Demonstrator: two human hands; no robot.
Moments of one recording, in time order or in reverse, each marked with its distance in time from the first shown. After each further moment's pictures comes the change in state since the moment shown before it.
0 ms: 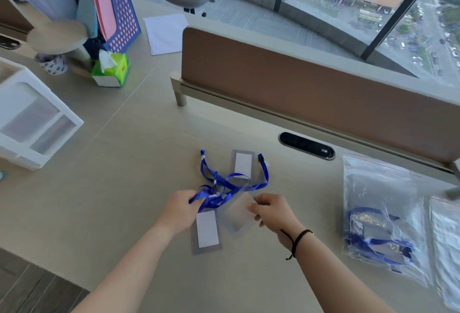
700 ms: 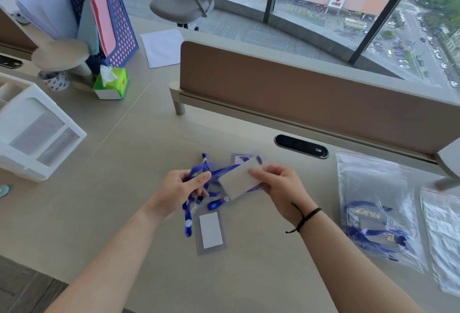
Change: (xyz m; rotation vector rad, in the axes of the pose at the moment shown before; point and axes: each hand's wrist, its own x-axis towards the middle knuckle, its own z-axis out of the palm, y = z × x) left_hand -0.026 0.053 -0.059 -0.562 -0.157 0.183; right_hand -0.029 -0.057 -0.015 0.487 -0.038 -0.282
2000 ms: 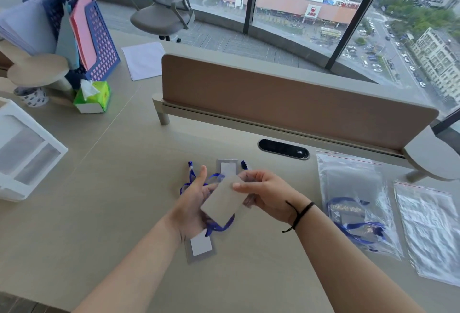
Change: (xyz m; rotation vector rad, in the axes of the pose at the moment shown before) left_hand -0.002 0.004 0.061 -0.492 -0.393 -0.388; right_hand -0.020 -0.022 -0.009 -0.118 -0.356 0.101
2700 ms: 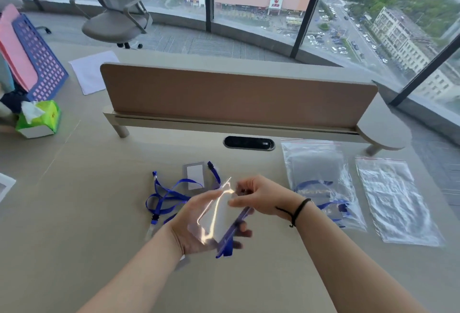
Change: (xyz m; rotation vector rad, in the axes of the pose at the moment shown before) left_hand 0.032 -0.024 0.074 -0.040 -0.437 -0.282; right_hand -0.051 0.011 -0.068 -0.450 0.136 0.081
